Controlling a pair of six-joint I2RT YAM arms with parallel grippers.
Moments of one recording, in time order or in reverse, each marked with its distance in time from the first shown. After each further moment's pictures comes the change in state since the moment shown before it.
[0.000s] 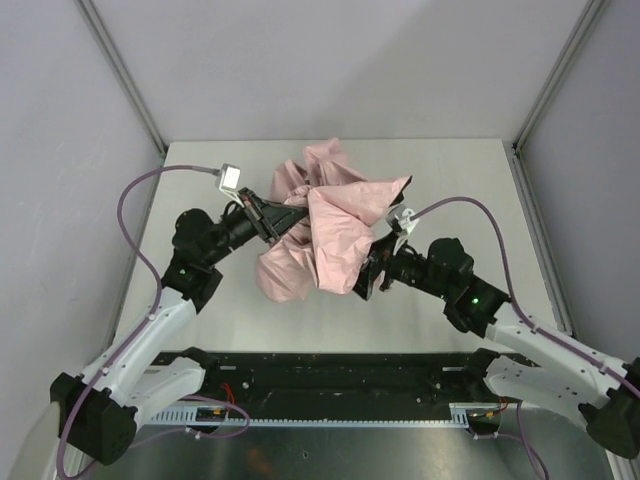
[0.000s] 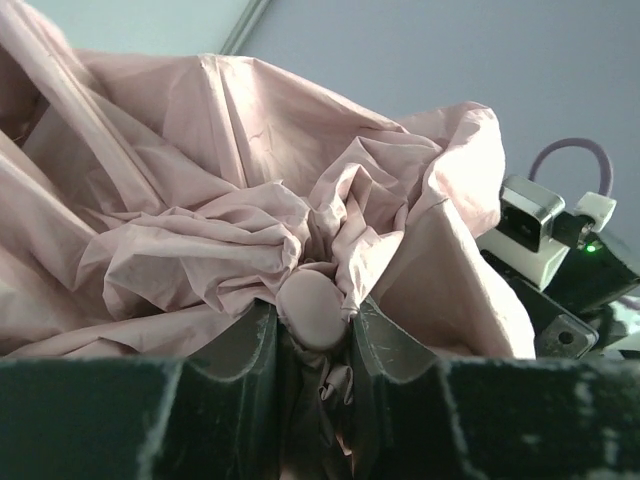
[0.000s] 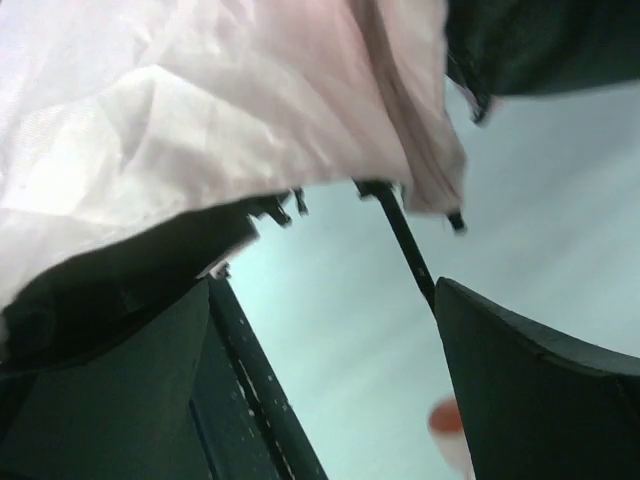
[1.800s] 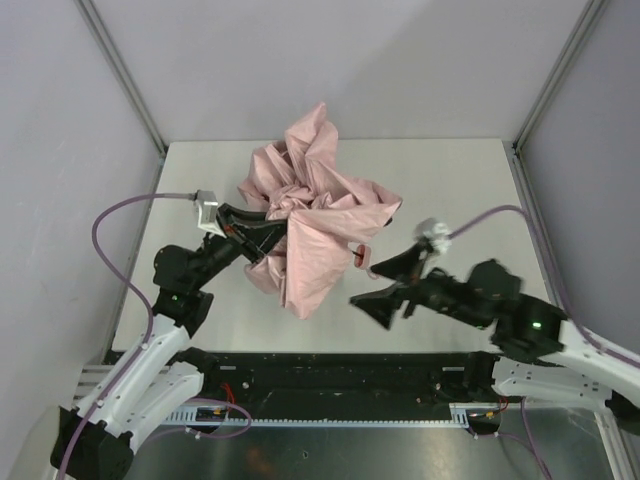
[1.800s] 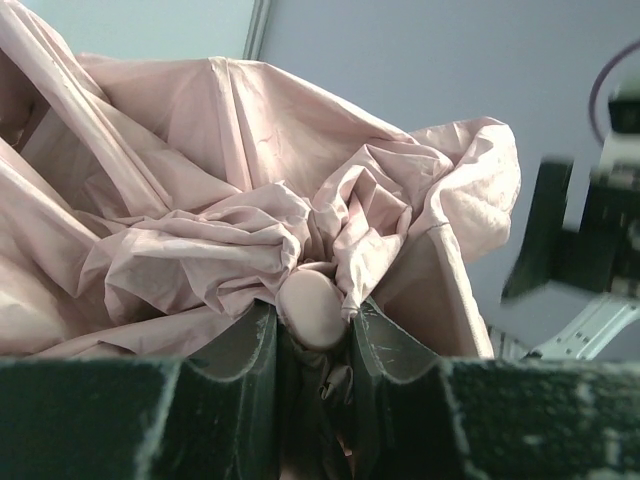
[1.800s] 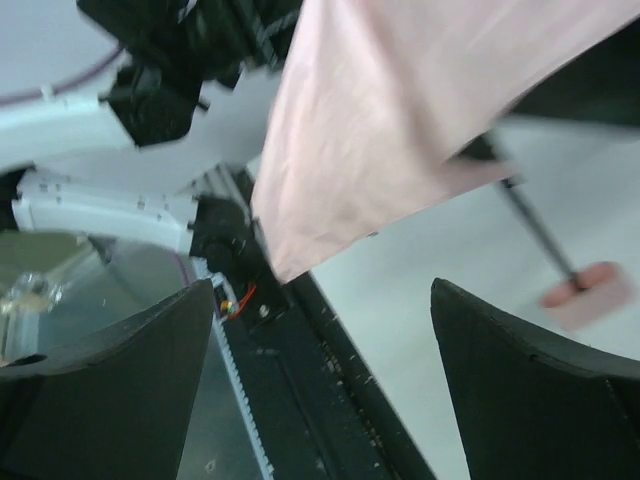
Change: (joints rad) left arm 0.029 -0.184 -0.172 0.255 0.027 0.167; right arm 0.400 -0.175 0.254 -0.463 0.352 0.035
